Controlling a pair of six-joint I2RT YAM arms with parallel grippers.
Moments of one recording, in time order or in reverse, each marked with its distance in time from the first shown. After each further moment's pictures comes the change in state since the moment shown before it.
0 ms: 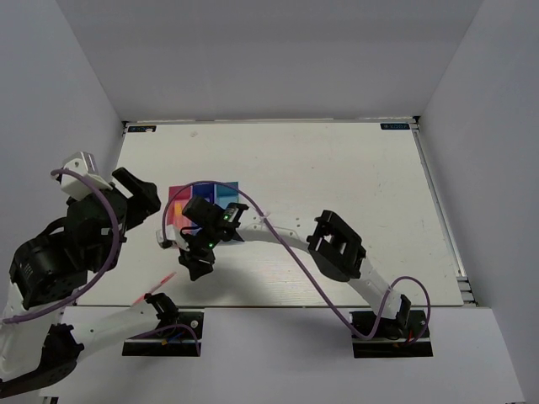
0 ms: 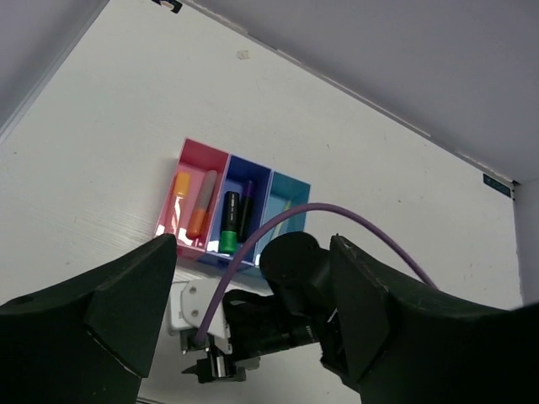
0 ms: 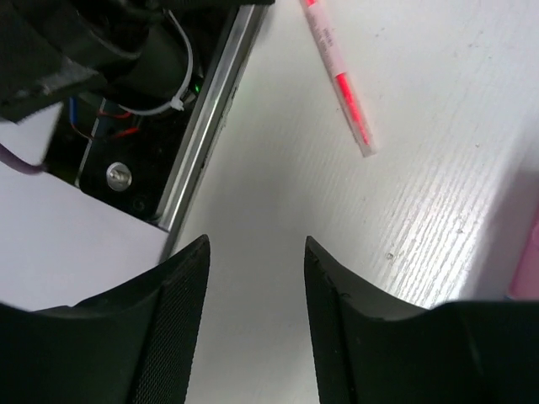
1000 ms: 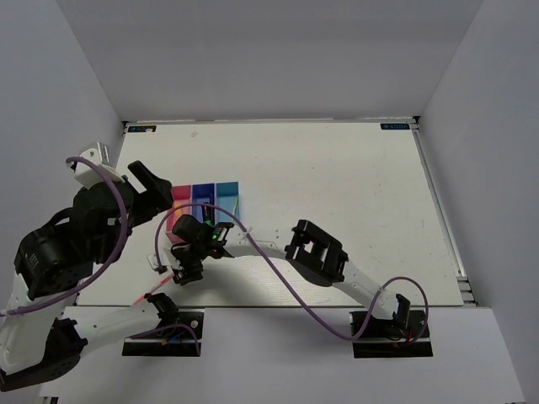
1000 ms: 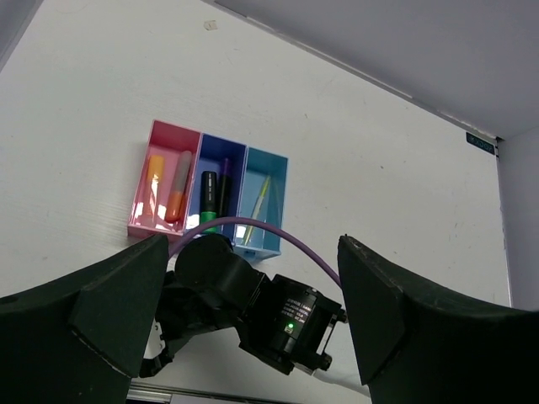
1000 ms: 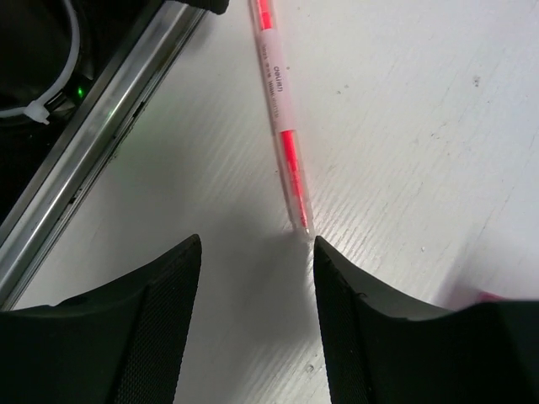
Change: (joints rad) left arm 0.000 0.076 0.071 0.000 0.113 0.032; right arm 0.062 0.162 0.023 0.226 0.106 -0.306
